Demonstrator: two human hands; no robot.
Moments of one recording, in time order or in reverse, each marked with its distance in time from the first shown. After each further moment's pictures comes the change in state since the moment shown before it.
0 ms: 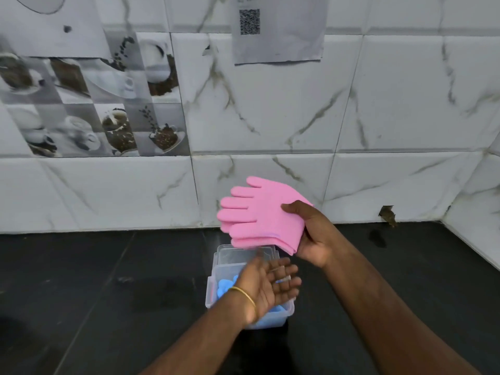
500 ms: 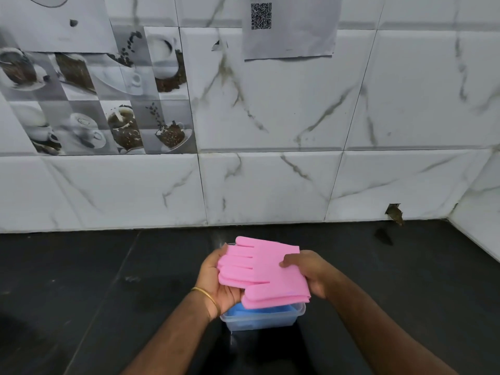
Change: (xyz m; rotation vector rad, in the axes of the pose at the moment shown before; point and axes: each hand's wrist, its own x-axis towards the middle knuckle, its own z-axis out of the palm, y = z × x) left_hand -0.009 0.037 -0.095 -0.275 -0.030 0.055; right_hand 0.028 0.070 -0.045 -0.552 0.187 0.217
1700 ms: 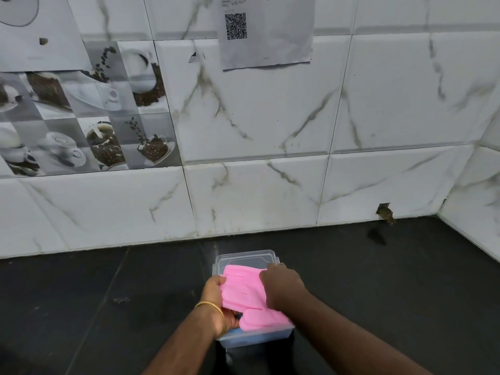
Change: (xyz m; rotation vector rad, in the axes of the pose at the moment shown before) left_hand 0.037 -0.024 -0.005 0.181 0.461 -0.153; right_hand 0.029 0.020 0.037 -1.671 0.223 -0.454
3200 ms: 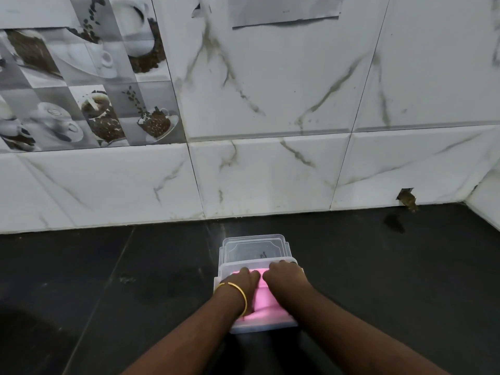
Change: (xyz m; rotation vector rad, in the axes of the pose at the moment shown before) left_hand 0.021 0.001 0.011 2.206 -0.002 0.540; right_hand 0.022 -0.002 0.036 -0.144 -0.043 -0.171
